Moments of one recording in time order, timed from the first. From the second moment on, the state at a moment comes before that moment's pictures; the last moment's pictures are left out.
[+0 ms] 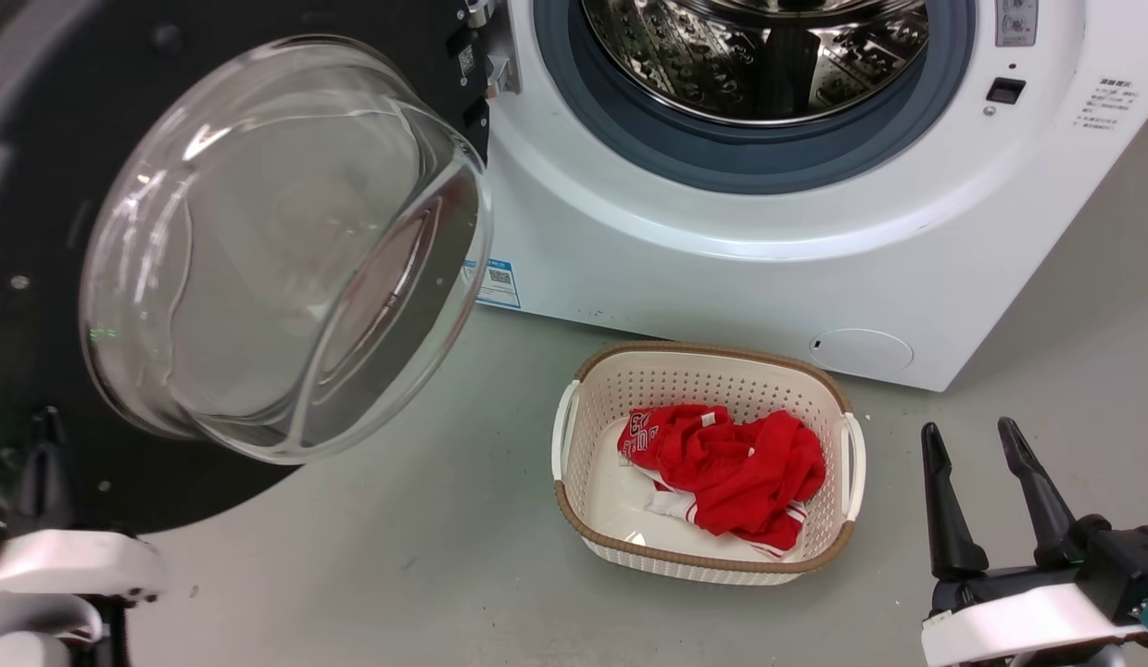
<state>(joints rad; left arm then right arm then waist) -0.10 0.35 0.14 0.23 -0.39 0.09 -0.26 0.06 -0.05 -0.03 -0.03 0.14 0.13 -0.21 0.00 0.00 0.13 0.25</state>
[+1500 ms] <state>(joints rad) 0.09 0.08 0.04 -0.04 -0.15 -0.01 -0.26 0.06 -0.05 -0.03 0.00 0.06 0.13 -0.20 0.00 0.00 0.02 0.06</state>
